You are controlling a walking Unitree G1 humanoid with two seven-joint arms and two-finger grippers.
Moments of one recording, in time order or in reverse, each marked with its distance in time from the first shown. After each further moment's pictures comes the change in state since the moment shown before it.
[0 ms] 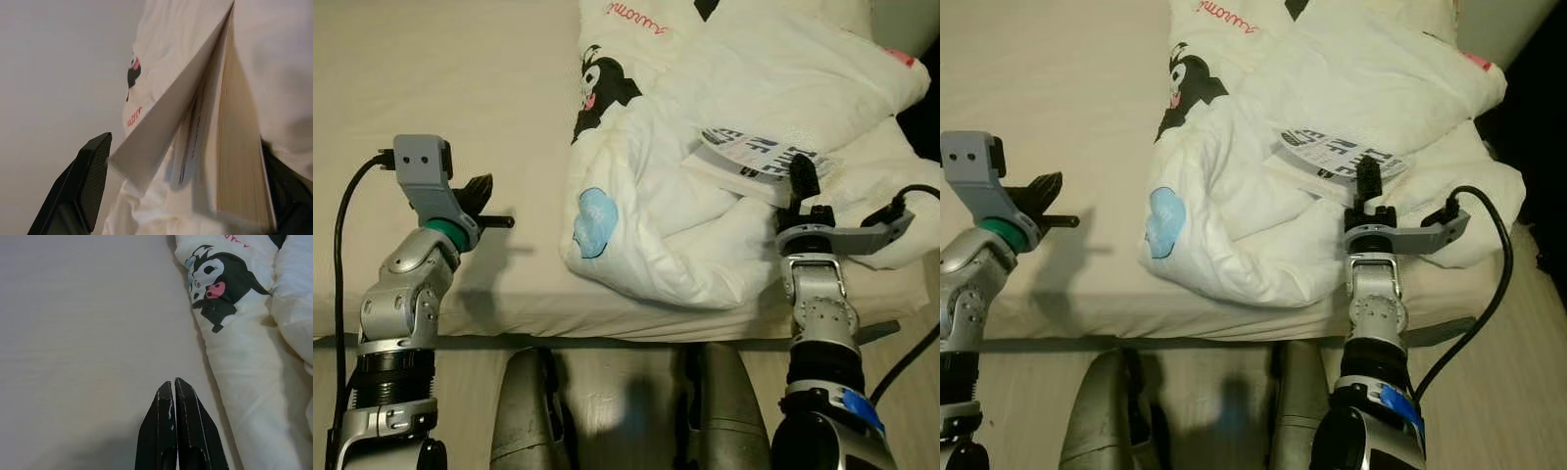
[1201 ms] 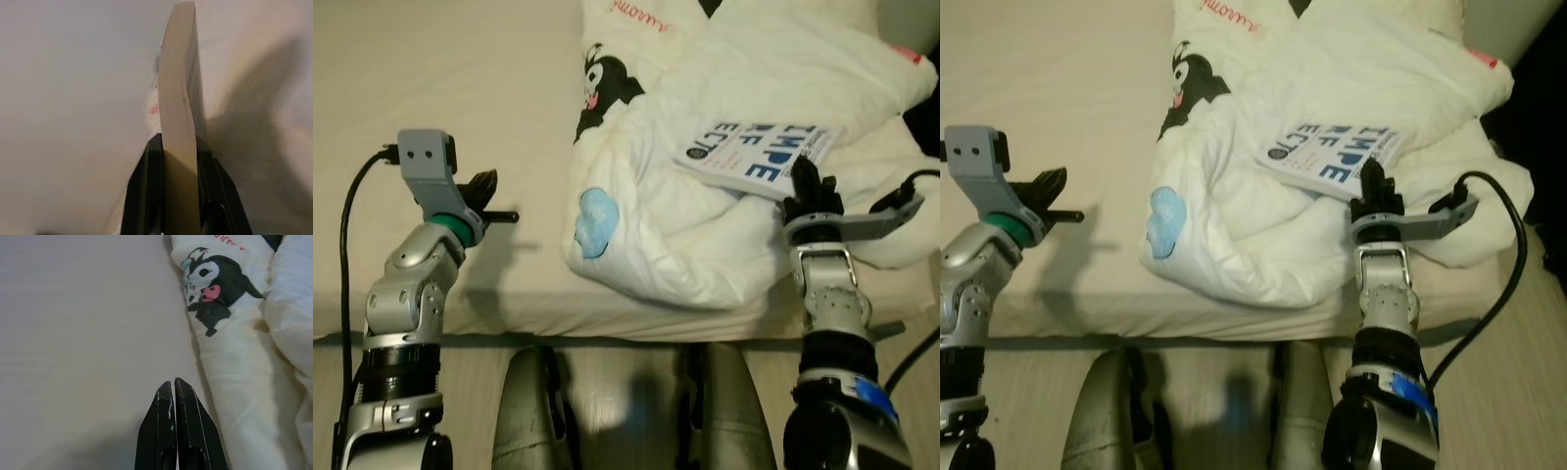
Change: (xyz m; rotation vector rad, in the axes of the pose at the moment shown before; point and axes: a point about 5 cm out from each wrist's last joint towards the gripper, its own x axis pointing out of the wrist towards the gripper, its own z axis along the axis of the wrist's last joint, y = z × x) left arm 0.004 -0.009 0.001 -0.026 -0.005 -0.011; right arm 0.002 0.034 -0.007 -0.106 0.085 0.199
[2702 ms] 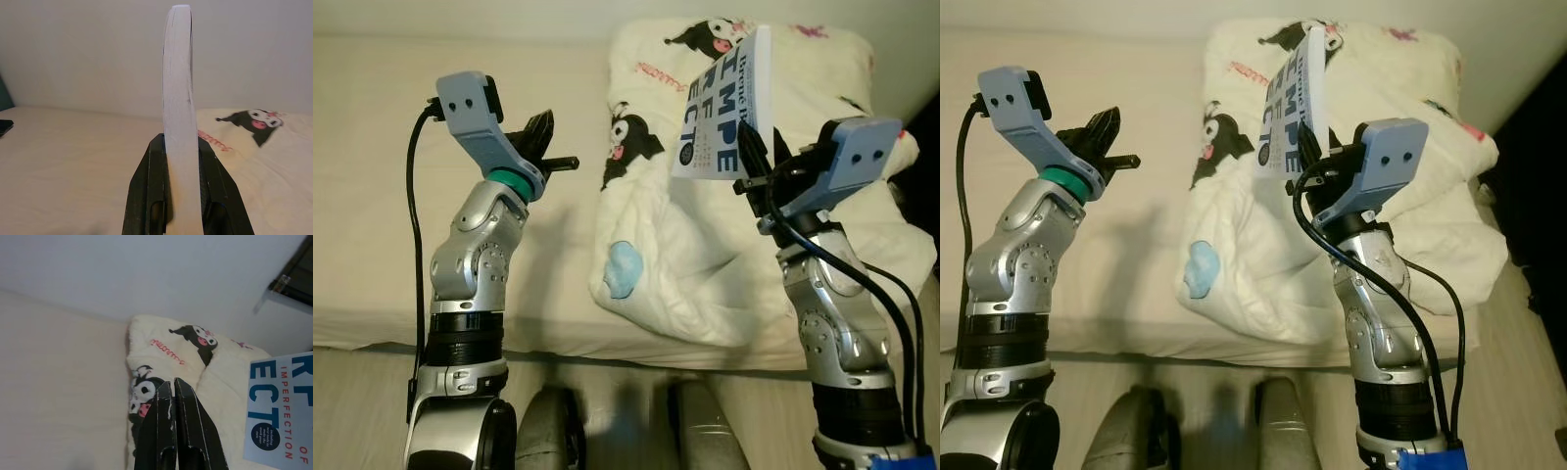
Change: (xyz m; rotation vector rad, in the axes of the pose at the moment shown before) left arm 0.019 -0.072 0.036 -0.209 -0.184 -0.132; right arm -0.030 0.085 -0.026 -0.980 0.133 0.338
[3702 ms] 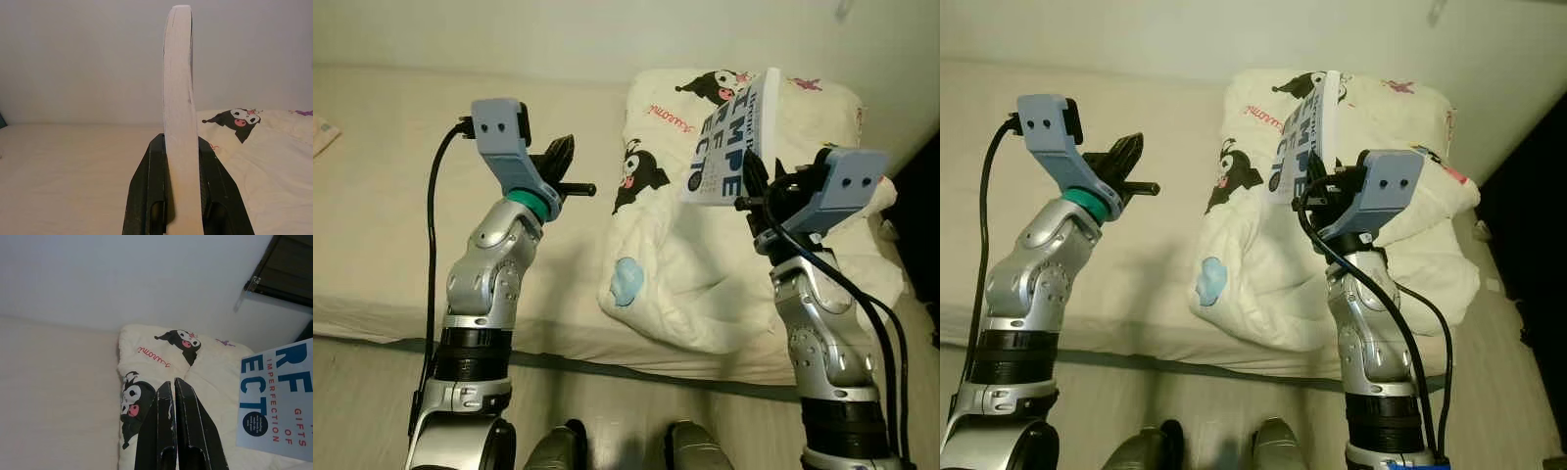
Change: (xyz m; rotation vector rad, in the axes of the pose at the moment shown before) left arm -0.005 -0.012 -0.021 0.068 0.062 -0.062; right arm -0.012 -0.010 -0.023 0.057 0.062 -0.148
